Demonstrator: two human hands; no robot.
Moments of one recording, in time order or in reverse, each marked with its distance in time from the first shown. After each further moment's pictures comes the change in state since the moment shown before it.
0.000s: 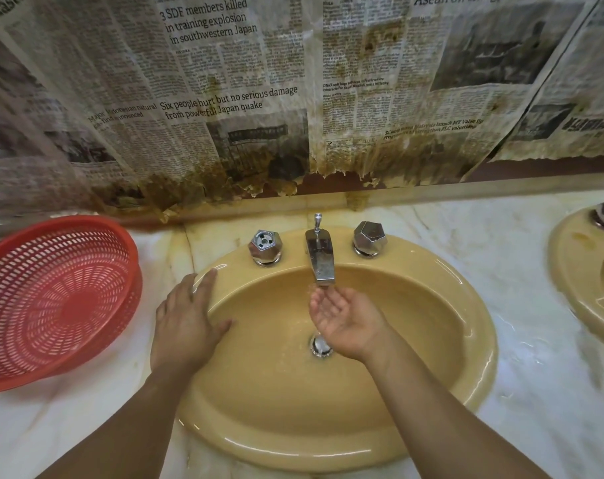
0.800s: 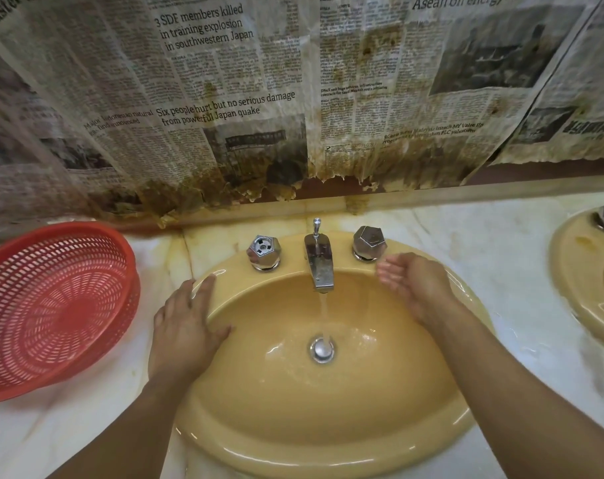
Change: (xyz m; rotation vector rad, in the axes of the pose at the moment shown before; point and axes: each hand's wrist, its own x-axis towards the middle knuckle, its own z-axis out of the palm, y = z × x) left_hand 0.002 -0.001 0.002 0.008 -0.003 0.009; right_hand 0.006 -0.107 -0.018 -0.552 0.277 -0.553
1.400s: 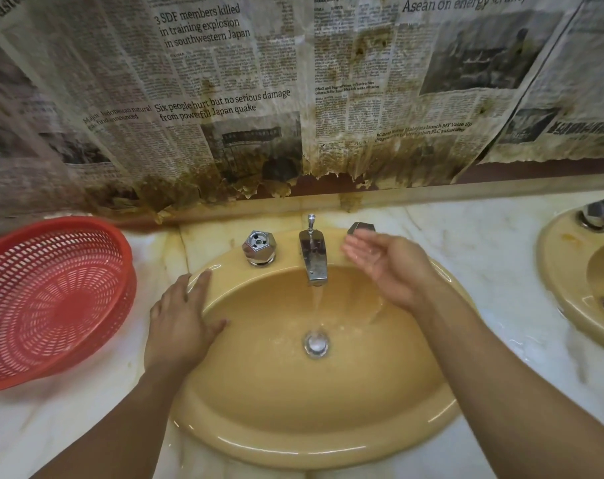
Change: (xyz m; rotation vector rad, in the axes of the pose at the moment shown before) left_hand -0.001 0.001 0.000 0.013 -0.008 -0.007; right_hand -0.038 -0.020 0.020 0.232 -0.331 -0.002
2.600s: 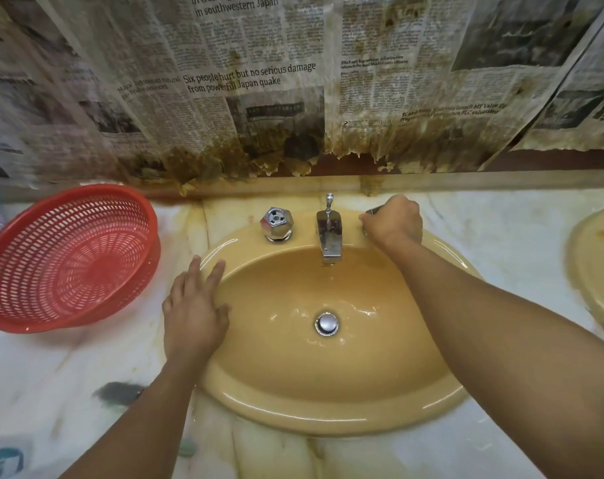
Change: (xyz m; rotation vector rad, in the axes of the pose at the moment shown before) left_hand -0.043 0.012 -0.002 0.006 0.018 -0.128; right_hand 0.060 0.006 0.025 -1.381 0.502 -0.338
